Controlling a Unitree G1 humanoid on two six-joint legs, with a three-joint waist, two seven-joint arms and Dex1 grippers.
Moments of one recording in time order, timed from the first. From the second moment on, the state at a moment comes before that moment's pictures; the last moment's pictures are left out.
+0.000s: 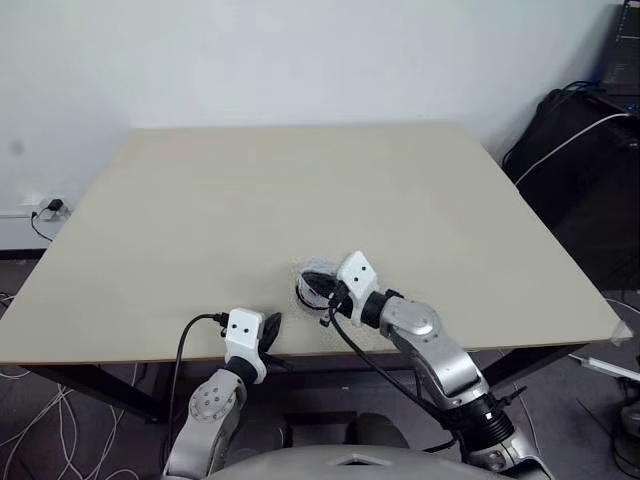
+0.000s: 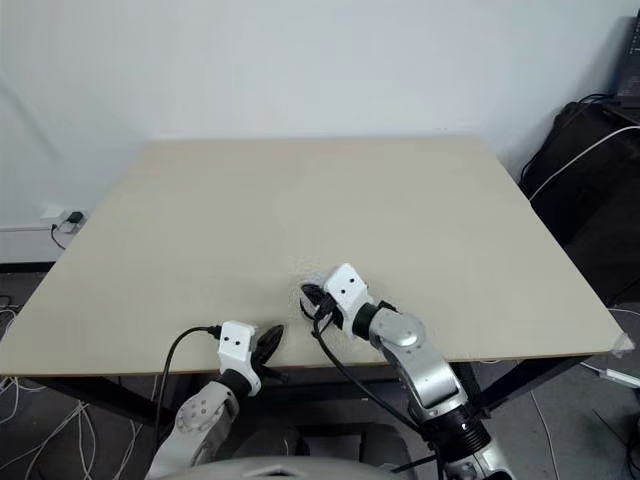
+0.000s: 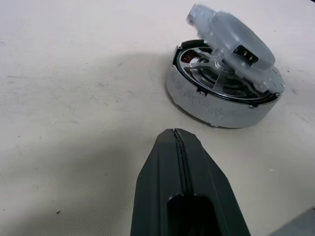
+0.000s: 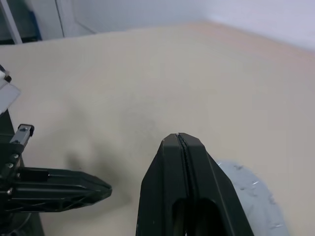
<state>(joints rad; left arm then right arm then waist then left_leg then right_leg) 0.33 0.08 -0.20 -0.11 -0.10 0.10 -0.28 -0.11 -0.26 0.33 -0.17 0.15 0.27 0.58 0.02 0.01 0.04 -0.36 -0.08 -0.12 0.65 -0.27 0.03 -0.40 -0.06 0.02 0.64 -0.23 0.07</state>
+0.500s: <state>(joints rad) 0.33 0.08 -0.20 -0.11 -0.09 0.10 -0.28 -0.19 -0.22 0.27 0.04 0.17 0.36 0.56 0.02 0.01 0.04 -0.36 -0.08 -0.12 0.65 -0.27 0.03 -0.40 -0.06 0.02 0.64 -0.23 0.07</state>
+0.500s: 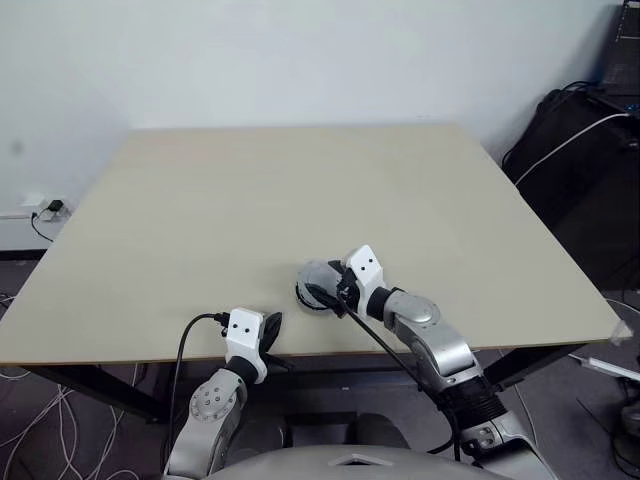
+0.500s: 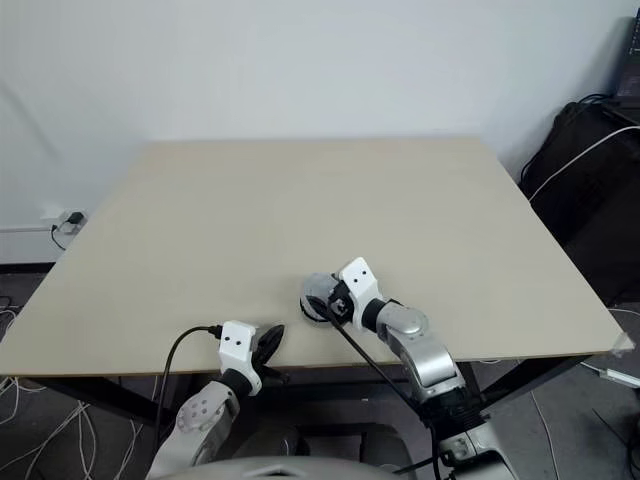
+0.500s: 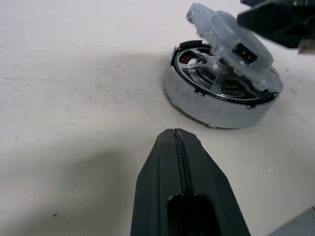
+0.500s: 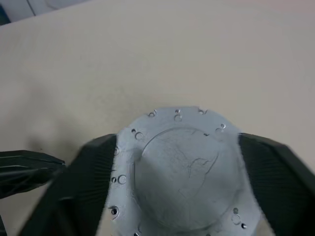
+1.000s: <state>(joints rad) 0.33 0.08 -0.20 -0.11 -0.10 0.10 -0.27 -0.23 -0.18 0.25 0.14 0.17 0.41 0.55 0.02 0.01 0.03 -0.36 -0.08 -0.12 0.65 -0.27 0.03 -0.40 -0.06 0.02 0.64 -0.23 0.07</state>
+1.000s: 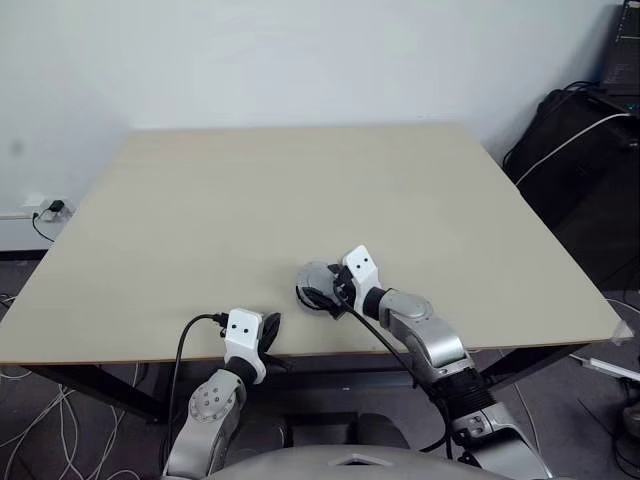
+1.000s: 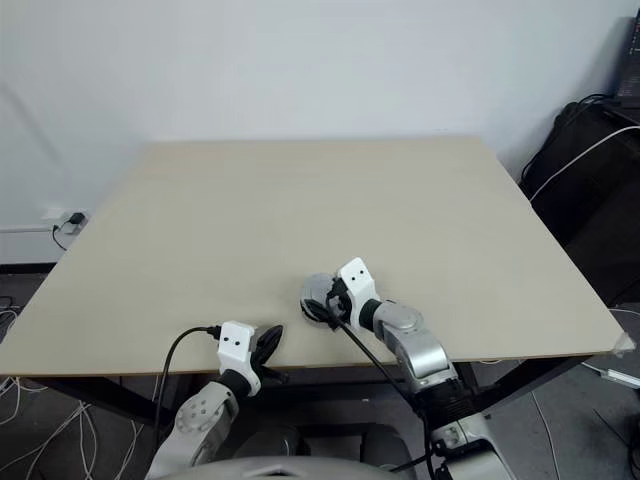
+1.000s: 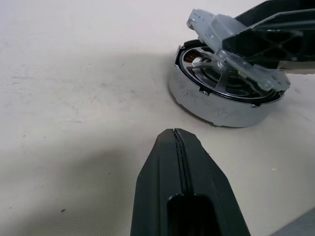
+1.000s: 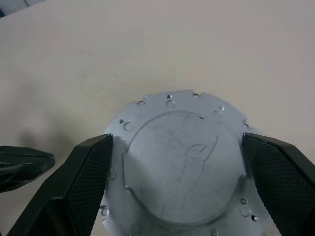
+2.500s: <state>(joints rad) 0.34 0.08 -0.20 -0.11 -0.10 0.10 -0.26 -0.29 -0.20 0.35 0.13 0.01 0.53 0.53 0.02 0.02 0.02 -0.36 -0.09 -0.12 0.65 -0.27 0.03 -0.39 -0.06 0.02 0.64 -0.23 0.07</state>
